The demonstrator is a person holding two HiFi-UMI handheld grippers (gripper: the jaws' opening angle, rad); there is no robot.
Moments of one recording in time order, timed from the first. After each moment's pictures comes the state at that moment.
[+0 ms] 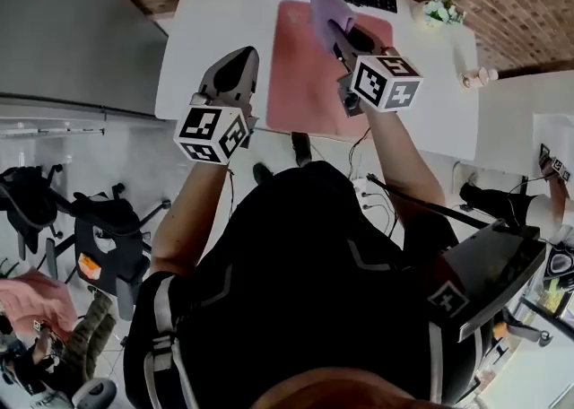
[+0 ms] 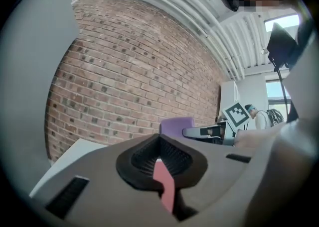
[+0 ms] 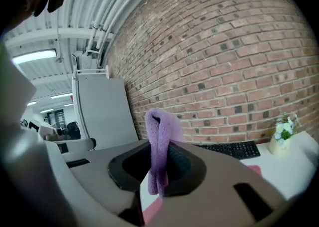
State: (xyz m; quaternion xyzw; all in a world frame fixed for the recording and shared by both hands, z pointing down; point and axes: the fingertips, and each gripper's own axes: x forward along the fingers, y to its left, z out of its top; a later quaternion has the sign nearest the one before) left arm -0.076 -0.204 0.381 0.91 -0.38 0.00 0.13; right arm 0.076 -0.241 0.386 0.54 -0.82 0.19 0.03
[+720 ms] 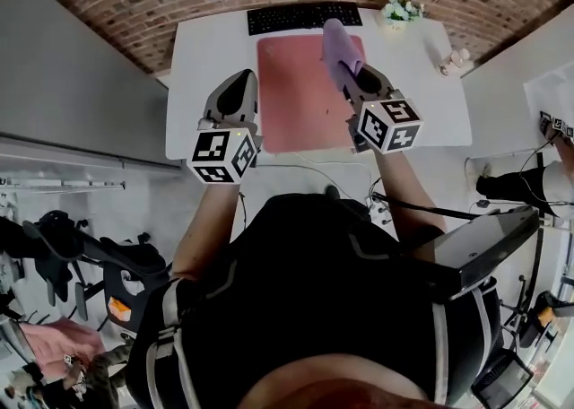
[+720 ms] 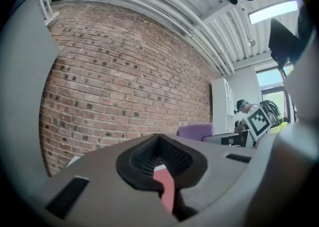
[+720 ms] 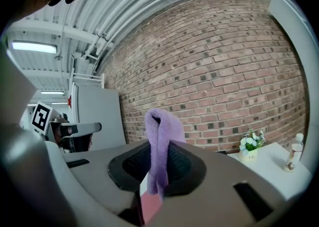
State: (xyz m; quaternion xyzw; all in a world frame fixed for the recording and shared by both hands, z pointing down) left arm -0.037 -0.157 0.316 0.93 -0.37 0.01 0.05; right arm 0.138 -0.129 0.346 0.61 -0.79 0.12 0.00
